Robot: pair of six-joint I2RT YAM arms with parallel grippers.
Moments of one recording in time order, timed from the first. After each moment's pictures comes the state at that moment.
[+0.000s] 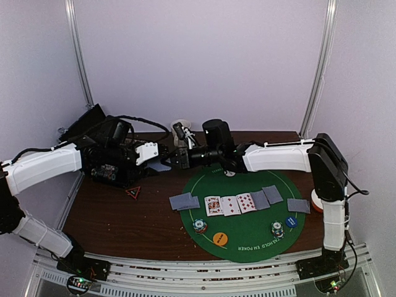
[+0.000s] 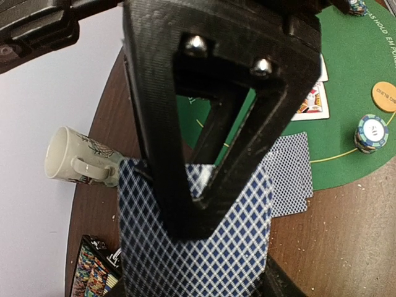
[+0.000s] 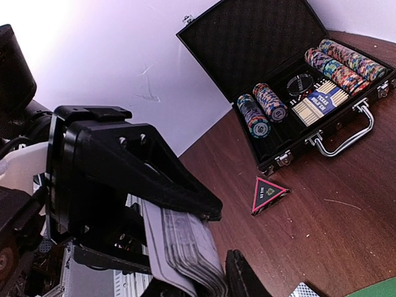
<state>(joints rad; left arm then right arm) -0.60 1.36 1.07 -0.44 0.25 0.83 0.86 2.06 1.54 0.24 -0.58 0.53</state>
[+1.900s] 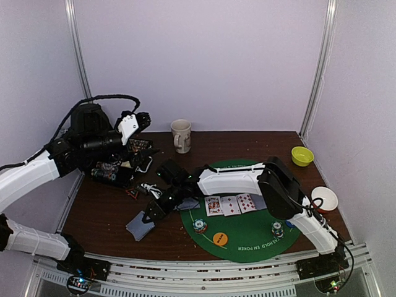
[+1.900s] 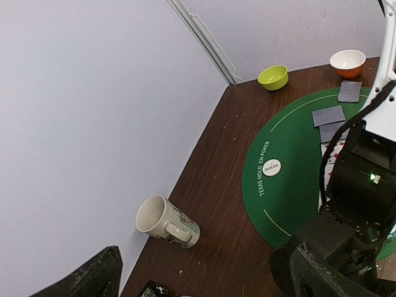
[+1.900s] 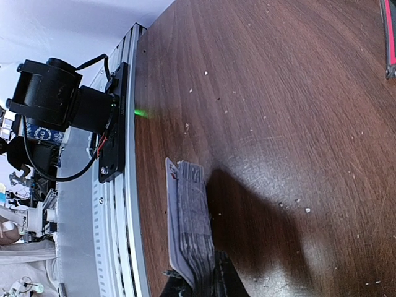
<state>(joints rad) -0.60 1.13 1.02 -0.15 0.30 0.67 1.06 2.50 2.01 -0.35 -0.74 0.28</state>
